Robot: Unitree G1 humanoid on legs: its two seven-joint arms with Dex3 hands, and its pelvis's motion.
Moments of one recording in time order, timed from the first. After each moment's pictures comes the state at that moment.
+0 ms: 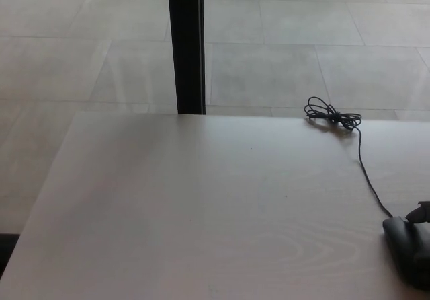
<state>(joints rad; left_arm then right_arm) 0.13 0.59 0.76 1.22 -0.48 -0.15 -0.16 -0.27 -0.82 0.23 0.39 -0.61 -0.17 0.13</state>
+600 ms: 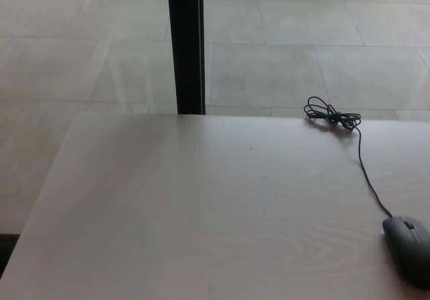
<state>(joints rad) 0.04 0.59 0.70 1.06 -0.47 -0.16 -0.18 0.00 -0.79 -0.29 0.33 -0.45 -0.19 0.13</state>
